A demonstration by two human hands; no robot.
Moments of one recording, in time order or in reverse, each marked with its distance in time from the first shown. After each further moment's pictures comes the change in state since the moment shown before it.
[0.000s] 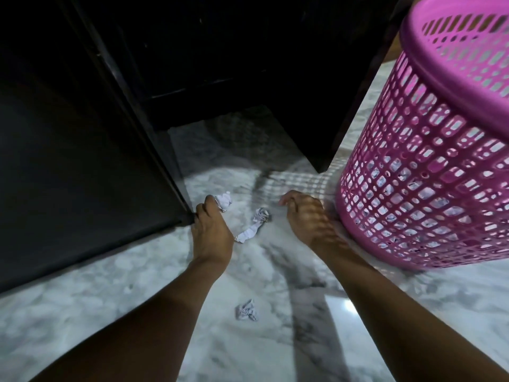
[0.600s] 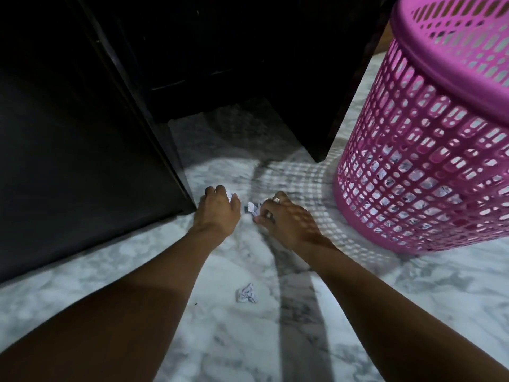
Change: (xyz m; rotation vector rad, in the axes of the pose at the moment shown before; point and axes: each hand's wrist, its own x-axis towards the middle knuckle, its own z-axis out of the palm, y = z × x) left_hand 0.020 0.018 -0.020 0.080 -0.258 0.003; right_hand -0.028 0.001 0.025 -0.296 -0.199 -0.190
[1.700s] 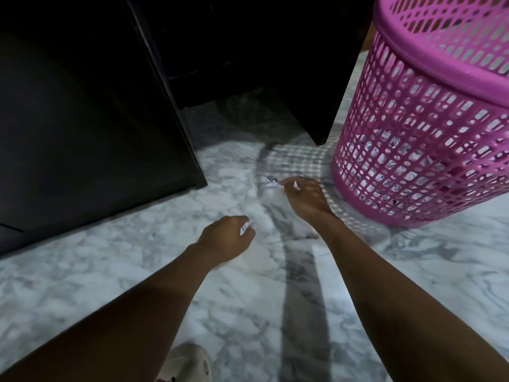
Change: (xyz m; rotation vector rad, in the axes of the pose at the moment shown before) left_hand -0.109 -0.023 -0.010 -0.066 -0.311 0.193; right_hand -0.026 0.001 -0.023 0.556 0.129 0.342
